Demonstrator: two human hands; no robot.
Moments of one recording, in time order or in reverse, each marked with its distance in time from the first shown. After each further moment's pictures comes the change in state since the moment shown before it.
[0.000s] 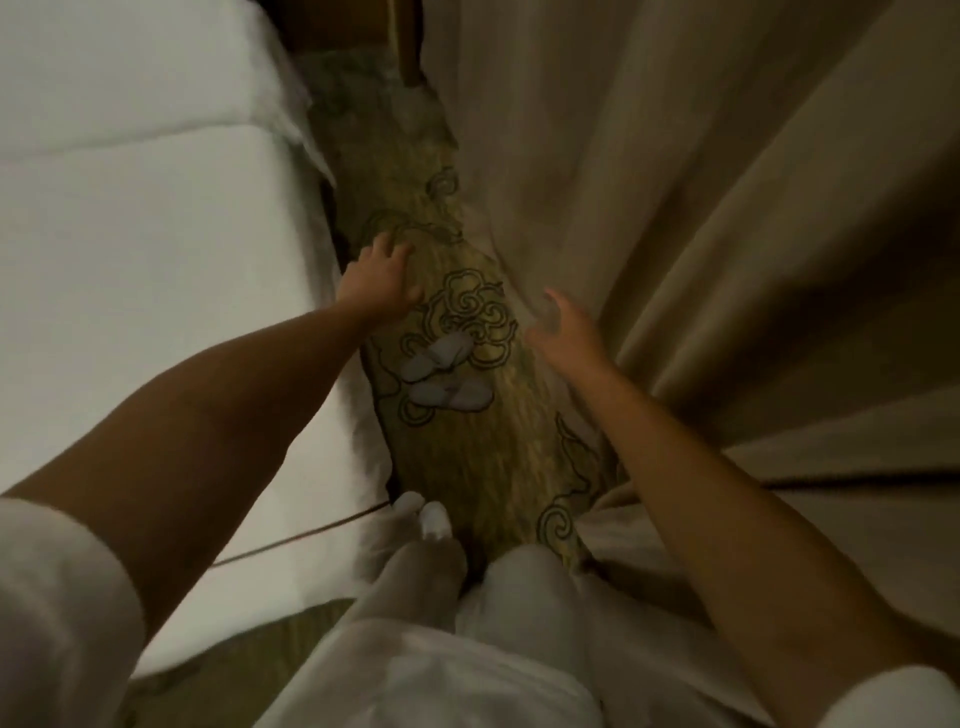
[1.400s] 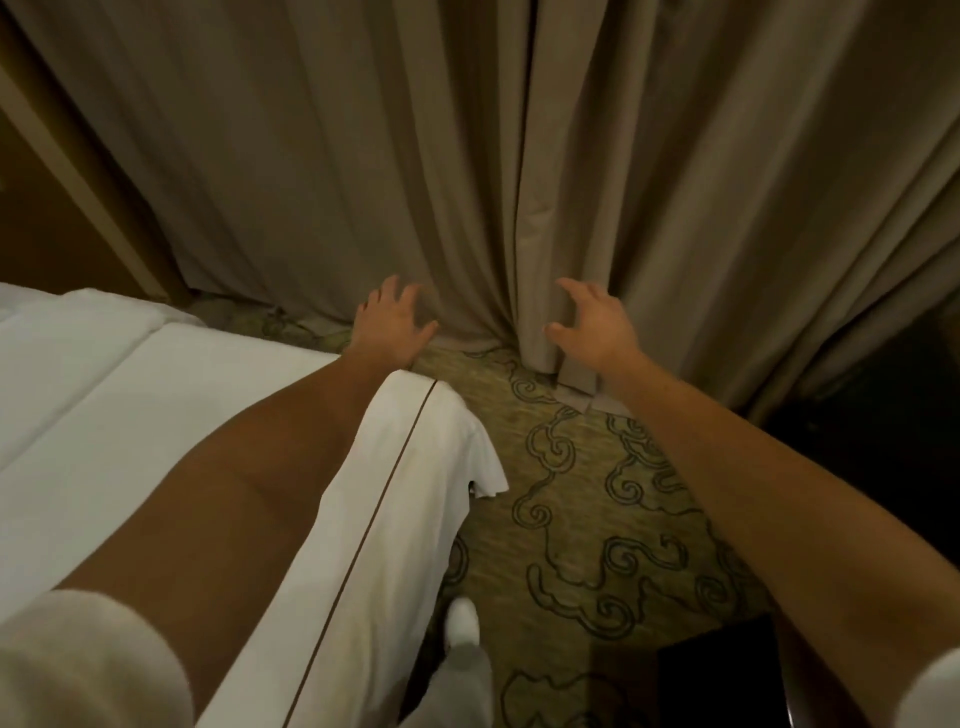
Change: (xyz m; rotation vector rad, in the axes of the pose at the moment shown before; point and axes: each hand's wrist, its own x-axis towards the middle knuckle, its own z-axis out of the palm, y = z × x) left_hand -0.538 -0.264 -0.165 0.086 0.151 0.974; right_hand -0.726 -0.316 0.310 -0.035 0.828 0.467
